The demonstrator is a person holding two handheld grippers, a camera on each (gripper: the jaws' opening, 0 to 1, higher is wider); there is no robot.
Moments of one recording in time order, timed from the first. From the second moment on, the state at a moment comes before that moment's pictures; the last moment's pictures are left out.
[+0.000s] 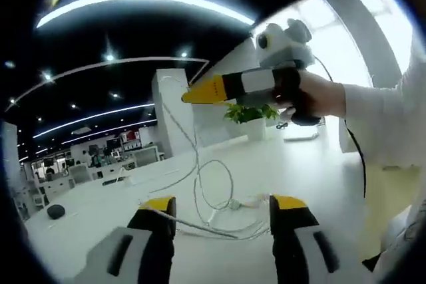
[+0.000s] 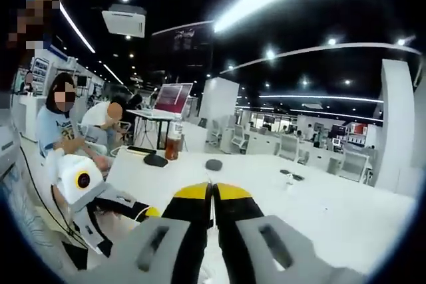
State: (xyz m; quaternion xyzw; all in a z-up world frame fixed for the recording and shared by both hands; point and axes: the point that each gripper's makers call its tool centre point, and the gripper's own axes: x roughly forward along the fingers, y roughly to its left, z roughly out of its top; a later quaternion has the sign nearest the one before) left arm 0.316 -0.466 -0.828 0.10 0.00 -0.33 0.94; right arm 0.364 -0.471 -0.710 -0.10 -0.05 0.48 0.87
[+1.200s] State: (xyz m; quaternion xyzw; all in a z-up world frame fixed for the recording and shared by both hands) left arm 0.353 -0.410 -0.787 0.09 -0.03 -0.25 0.96; right arm 0.356 -0.487 -0.756 -0.14 0.00 0.51 0.85
